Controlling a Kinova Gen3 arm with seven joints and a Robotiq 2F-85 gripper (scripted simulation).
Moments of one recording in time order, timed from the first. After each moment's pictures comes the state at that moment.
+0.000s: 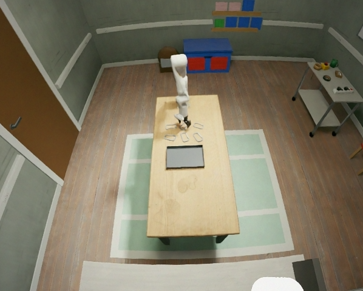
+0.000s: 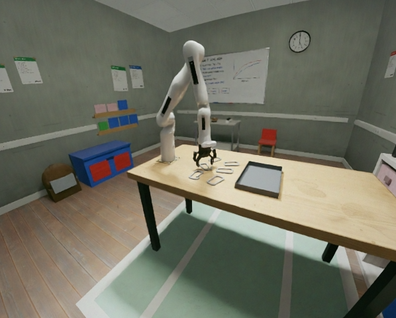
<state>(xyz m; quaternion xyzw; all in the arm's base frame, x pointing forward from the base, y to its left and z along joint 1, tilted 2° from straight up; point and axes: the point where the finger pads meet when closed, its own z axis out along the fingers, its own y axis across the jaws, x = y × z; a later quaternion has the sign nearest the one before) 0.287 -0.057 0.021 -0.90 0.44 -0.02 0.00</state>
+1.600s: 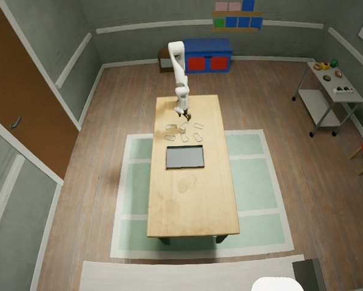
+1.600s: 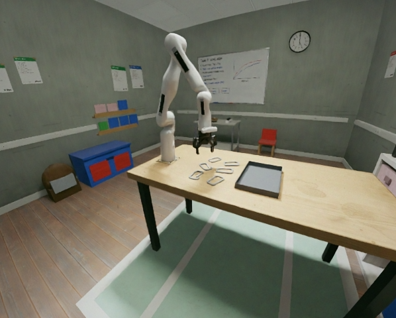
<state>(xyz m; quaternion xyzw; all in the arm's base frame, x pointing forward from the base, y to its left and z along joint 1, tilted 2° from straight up) 0.284 -0.054 0.104 -0.90 0.44 -0.01 0.00</state>
